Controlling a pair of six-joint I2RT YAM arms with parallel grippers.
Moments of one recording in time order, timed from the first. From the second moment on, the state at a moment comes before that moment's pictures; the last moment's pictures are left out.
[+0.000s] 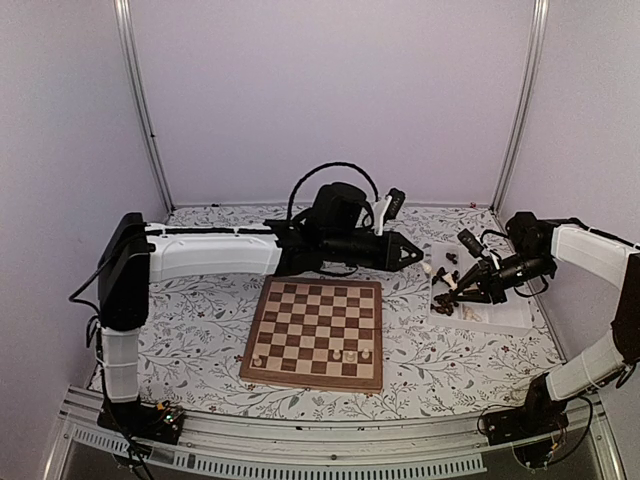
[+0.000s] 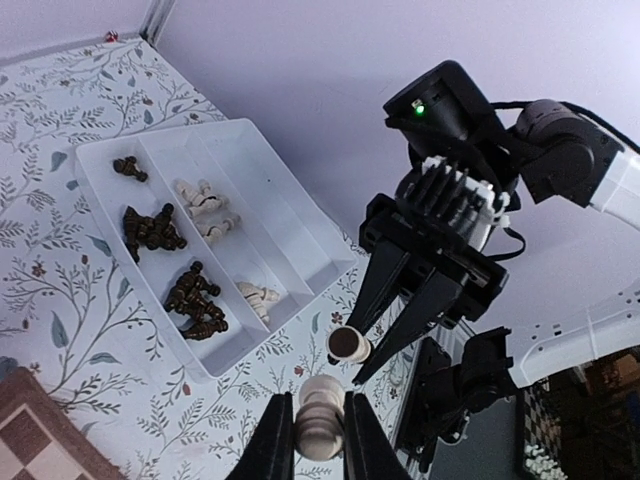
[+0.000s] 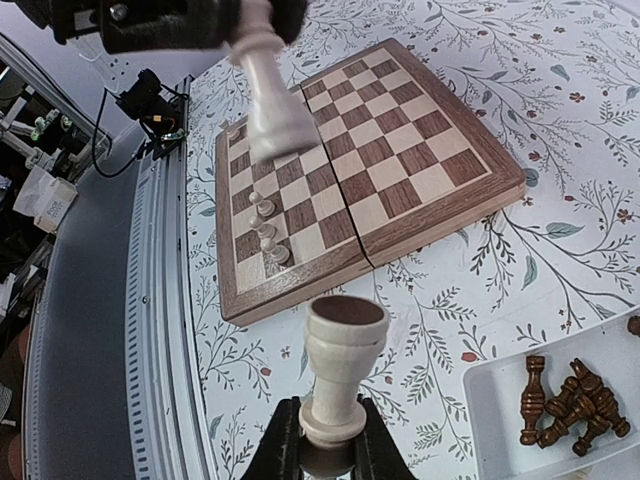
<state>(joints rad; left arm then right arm) -1.02 2.06 1.66 0.08 0.31 -0.59 0.07 1.40 0.94 -0.96 -1.03 -0.88</state>
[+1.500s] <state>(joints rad) -1.24 1.73 1.16 -0.56 -0.17 -0.35 0.14 1.40 0.88 -0.56 -0.79 -0.57</state>
